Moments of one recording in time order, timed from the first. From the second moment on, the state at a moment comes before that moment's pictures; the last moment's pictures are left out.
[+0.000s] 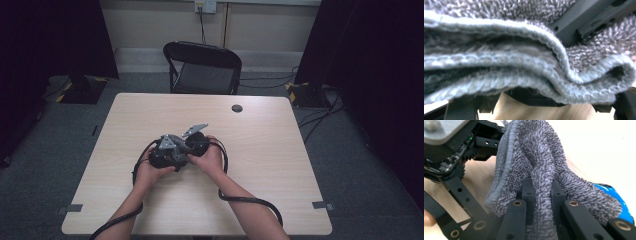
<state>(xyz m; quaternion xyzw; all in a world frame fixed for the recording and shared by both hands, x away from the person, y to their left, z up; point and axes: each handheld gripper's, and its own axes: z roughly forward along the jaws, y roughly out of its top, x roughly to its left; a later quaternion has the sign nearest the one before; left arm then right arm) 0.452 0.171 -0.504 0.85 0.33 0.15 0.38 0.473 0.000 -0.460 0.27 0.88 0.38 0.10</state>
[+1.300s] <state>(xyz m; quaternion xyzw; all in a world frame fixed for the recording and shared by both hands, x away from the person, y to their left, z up) 0.451 0.171 -0.504 0.85 0.33 0.15 0.38 0.511 -0.040 -0.466 0.34 0.86 0.36 0.12</state>
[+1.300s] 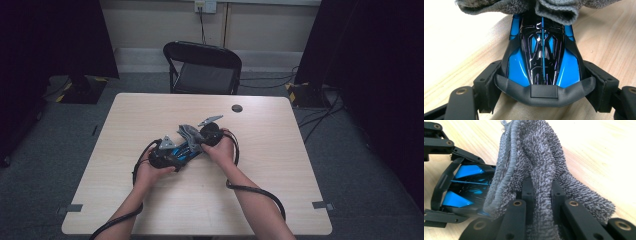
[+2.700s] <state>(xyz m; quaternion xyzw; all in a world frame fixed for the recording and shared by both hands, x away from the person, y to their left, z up) 0.451 0.171 -0.504 0.85 0.33 0.14 0.38 0.537 -0.065 -0.478 0.40 0.84 0.35 0.13</state>
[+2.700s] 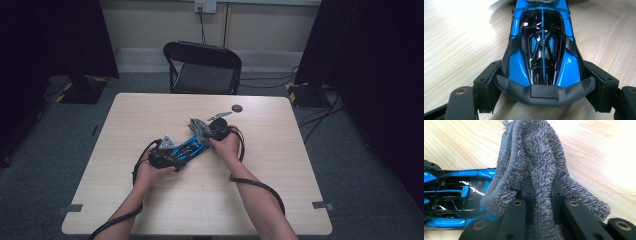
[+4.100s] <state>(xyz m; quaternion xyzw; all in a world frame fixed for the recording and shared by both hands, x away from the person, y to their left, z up) 0.449 0.170 -0.501 0.85 0.34 0.14 0.37 0.524 -0.133 -0.458 0.42 0.82 0.35 0.15</state>
